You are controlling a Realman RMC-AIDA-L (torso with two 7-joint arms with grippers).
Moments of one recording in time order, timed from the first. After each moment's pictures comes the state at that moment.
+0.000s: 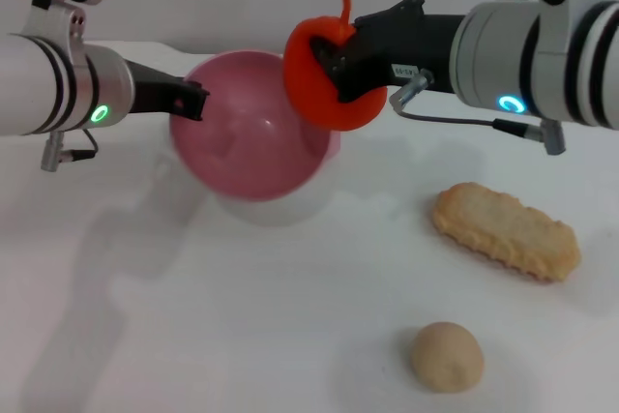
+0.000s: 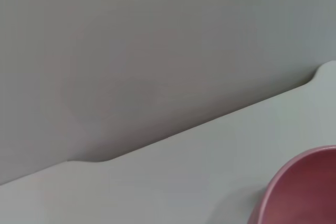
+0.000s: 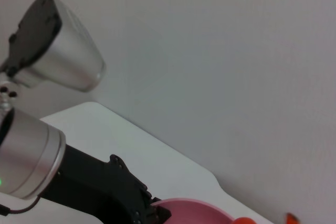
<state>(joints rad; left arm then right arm) -0.39 -2.06 1.65 1.53 -0.37 -0.96 0.13 0.35 2.08 -1.85 -1.83 0.54 0.93 -0.22</state>
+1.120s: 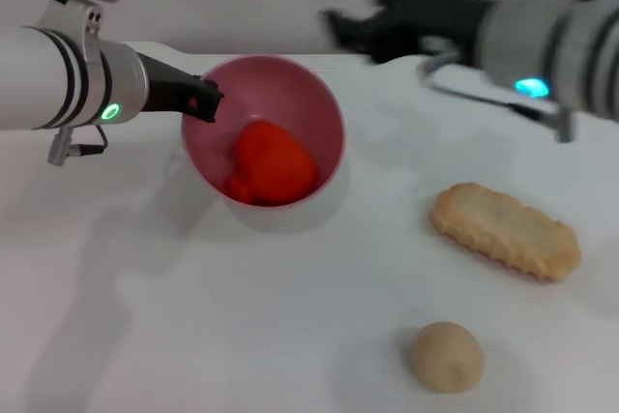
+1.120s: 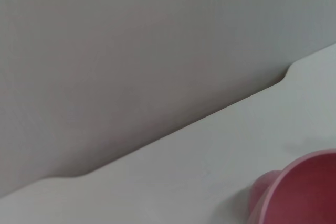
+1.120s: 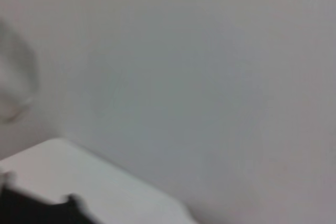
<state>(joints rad) -0.41 -2.06 1.66 1.54 -0.40 -0.98 0.20 0.29 2.08 -1.83 -1.73 0.56 0.71 -0.23</state>
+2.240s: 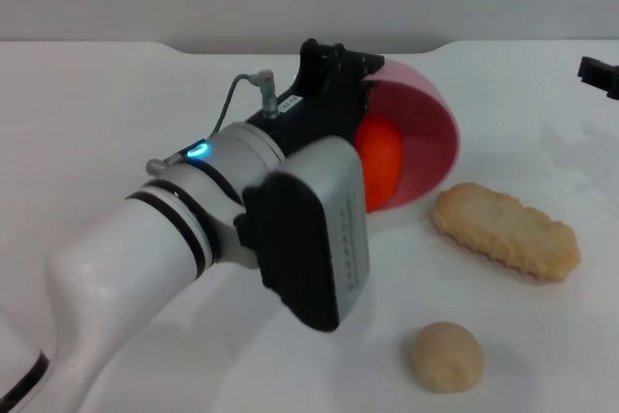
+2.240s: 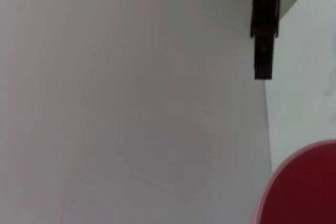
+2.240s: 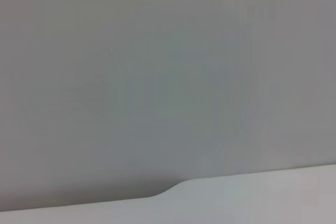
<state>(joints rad) -0.09 -2.07 2.23 1.55 0.46 -0.04 0.57 0.07 2.08 -1.48 -1.58 0.64 0.67 -0.20</state>
